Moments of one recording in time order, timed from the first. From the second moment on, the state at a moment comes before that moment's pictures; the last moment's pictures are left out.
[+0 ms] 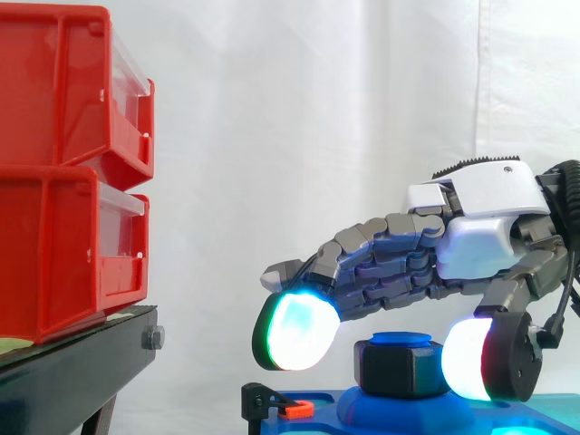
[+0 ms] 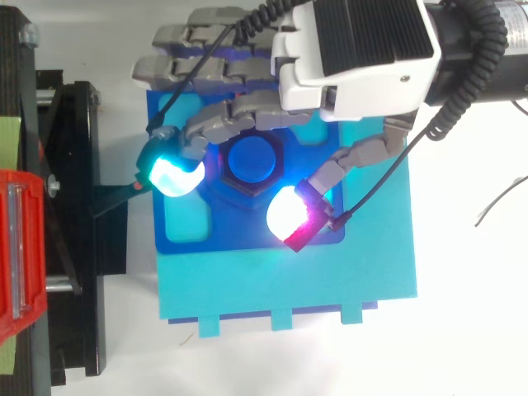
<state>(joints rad) -0.03 -2.24 -1.21 -2.92 -1.72 -1.06</state>
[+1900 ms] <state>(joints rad) -0.05 -2.24 -1.26 -2.85 -1.72 -1.08</state>
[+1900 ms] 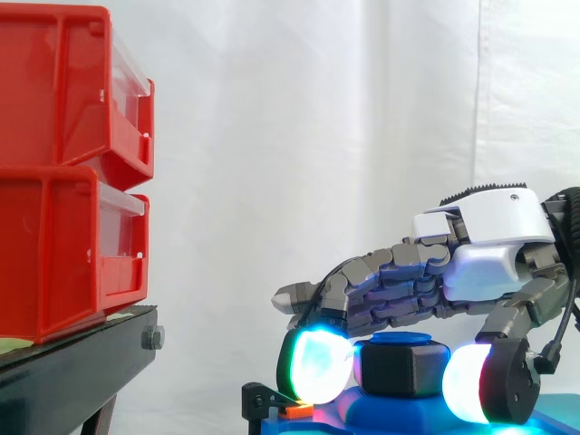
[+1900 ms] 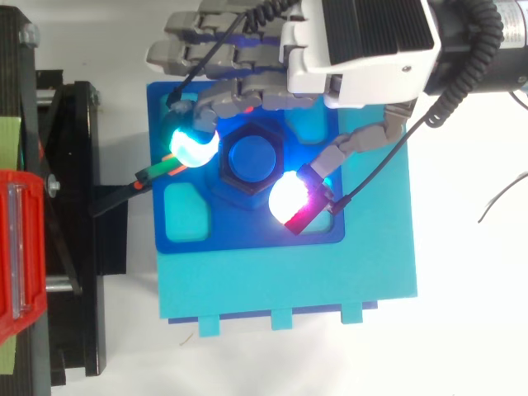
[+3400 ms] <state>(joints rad) -0.05 -2.24 -1.26 -2.86 -1.72 -1.08</state>
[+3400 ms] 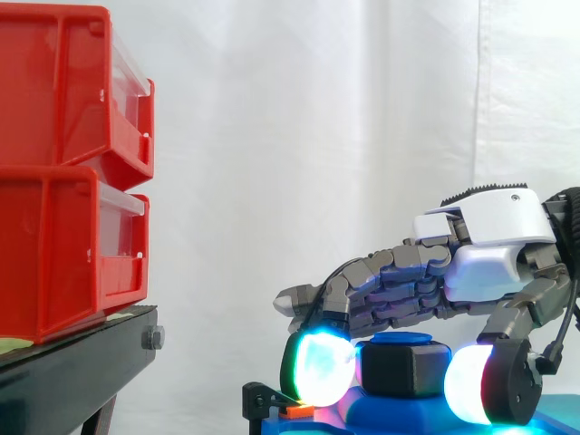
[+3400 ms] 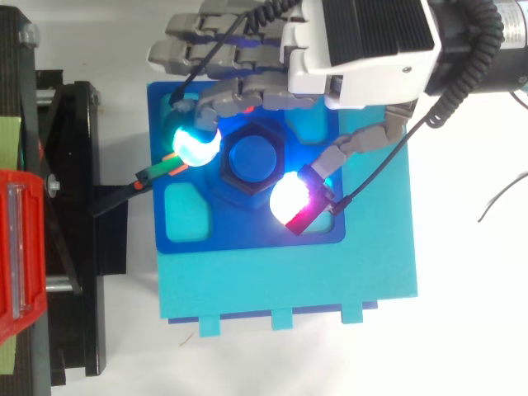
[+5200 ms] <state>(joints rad) -0.04 -2.24 -1.22 -2.89 -1.73 -1.08</state>
